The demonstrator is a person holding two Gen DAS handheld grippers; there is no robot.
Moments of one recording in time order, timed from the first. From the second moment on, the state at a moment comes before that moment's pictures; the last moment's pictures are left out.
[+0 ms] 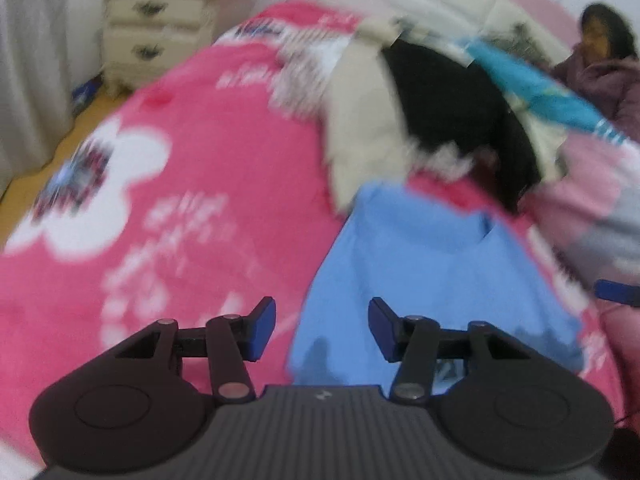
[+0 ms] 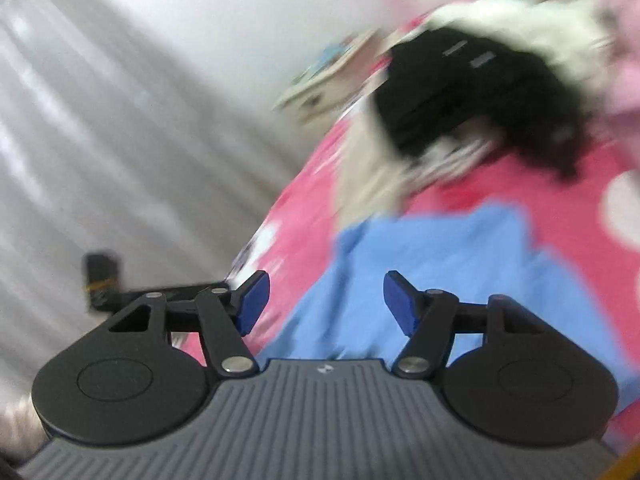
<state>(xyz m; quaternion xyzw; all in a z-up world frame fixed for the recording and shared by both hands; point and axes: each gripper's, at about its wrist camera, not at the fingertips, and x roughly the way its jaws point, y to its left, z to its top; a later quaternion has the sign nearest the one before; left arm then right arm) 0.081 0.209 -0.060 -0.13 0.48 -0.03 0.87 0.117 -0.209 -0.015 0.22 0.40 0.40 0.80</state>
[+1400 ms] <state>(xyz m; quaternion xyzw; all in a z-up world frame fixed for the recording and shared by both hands) 0.136 0.334 -0.072 0.02 0.42 0.12 0.90 0.088 0.165 -0.102 0.11 0.41 0.46 0.78</state>
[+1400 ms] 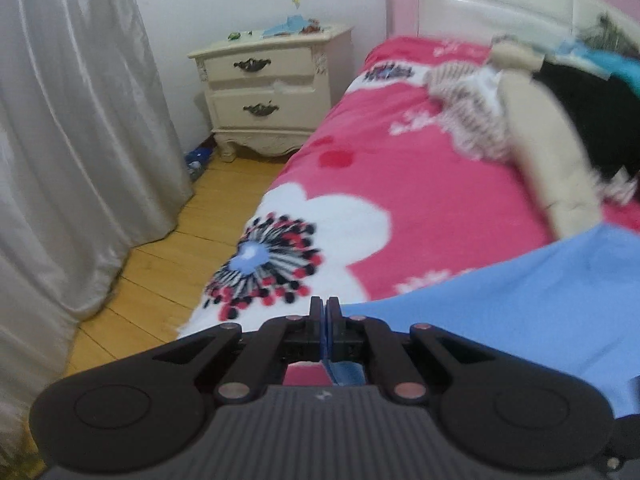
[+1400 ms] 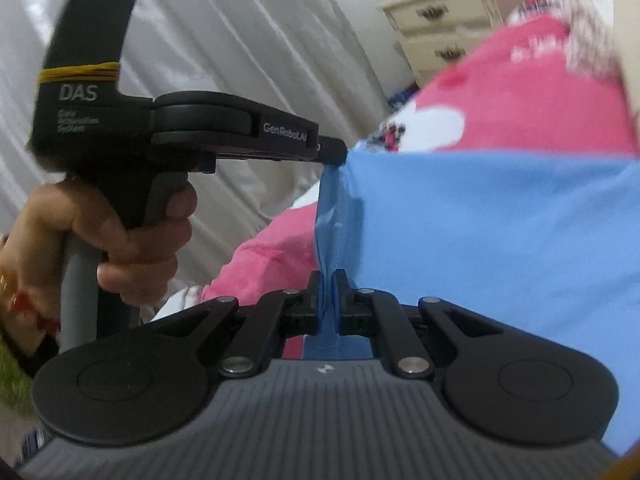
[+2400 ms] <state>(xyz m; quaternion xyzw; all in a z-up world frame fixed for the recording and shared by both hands) 0.111 0.358 -0.042 -0.02 0.33 0.20 0.92 0.124 -0.034 -0.062 0.31 0.36 0.41 0.77</state>
